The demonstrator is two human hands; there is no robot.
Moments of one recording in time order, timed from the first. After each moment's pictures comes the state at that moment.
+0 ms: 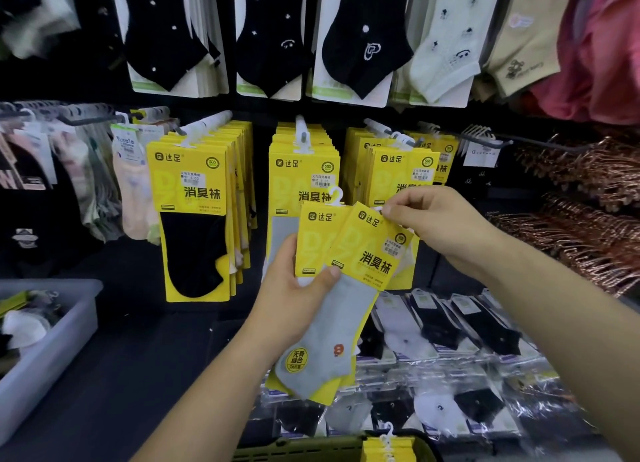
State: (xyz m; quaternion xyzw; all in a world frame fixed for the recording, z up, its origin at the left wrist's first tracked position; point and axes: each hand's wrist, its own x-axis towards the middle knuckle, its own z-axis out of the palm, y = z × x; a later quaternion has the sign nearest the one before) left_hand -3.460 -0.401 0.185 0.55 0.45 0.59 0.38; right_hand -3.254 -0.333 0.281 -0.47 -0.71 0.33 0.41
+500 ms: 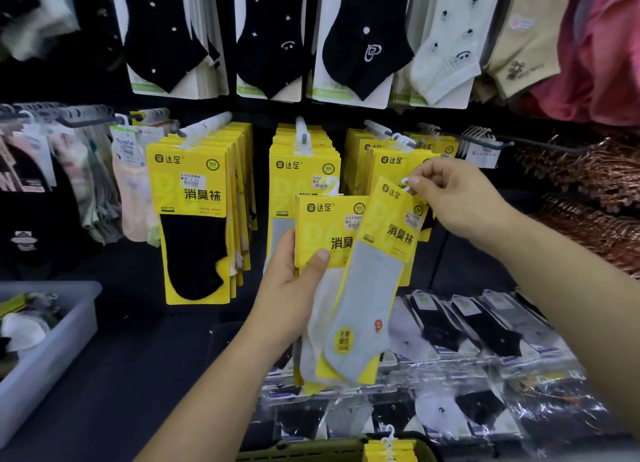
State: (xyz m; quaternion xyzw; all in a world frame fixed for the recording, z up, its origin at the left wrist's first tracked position) left_hand -3.460 -0.396 0.189 0.53 0.41 0.63 0.39; right_hand -3.236 -0.310 0.300 -0.50 -0.73 0.15 0.43
